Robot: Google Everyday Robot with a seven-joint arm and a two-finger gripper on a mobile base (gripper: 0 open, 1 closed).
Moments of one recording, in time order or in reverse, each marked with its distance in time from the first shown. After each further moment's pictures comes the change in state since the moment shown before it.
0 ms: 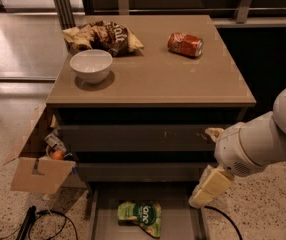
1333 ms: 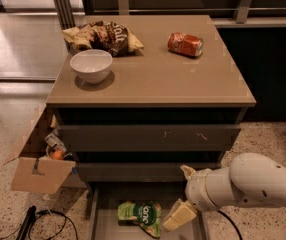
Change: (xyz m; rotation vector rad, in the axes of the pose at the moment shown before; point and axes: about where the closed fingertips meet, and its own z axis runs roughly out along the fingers) arm 0.034 0.035 0.154 -0.069 -0.160 0.100
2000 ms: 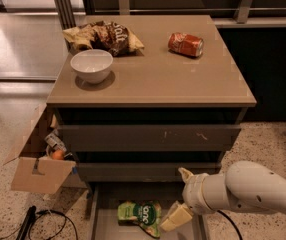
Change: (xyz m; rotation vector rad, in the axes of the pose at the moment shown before) arm 0.010 -0.005 0.023 0.014 -0.034 -0.003
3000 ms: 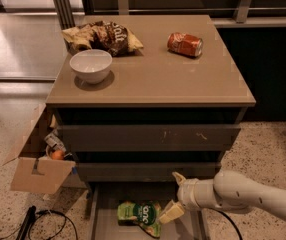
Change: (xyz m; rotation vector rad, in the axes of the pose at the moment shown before) arm 0.066 -0.059 0.110 -0.026 -0.112 0.006
